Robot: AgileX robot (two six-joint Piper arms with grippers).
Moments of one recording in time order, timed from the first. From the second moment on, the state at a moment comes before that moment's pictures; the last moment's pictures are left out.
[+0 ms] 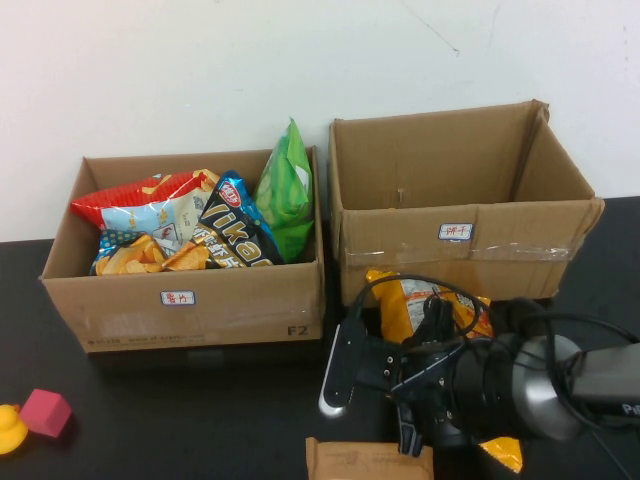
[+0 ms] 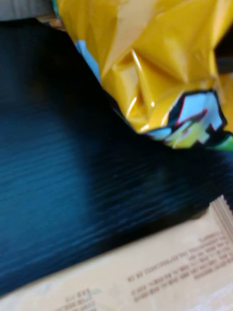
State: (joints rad) right arm 0.86 2.00 -1.09 -1.06 0.55 0.44; left arm 0.06 -0.01 0.02 -0.17 0.36 0.07
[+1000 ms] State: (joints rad) right arm 0.83 1.80 -1.58 -0.85 0.01 0.59; left arm 0.06 -0.01 0.02 -0.17 0.36 0.07
